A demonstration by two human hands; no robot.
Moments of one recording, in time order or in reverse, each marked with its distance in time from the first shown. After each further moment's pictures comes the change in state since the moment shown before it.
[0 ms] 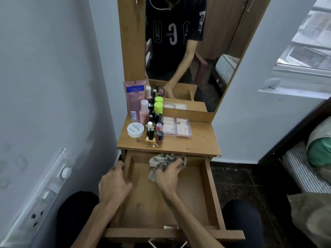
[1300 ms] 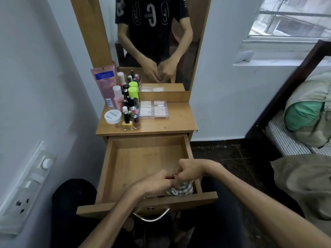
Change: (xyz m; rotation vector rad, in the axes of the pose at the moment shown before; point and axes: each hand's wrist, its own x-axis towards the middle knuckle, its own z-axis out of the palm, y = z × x) left_hand -0.064 0.119 0.046 -0.254 -0.974 0.232; right_hand 0.000 0.010 -0.170 -0.797 -0.945 -0.174
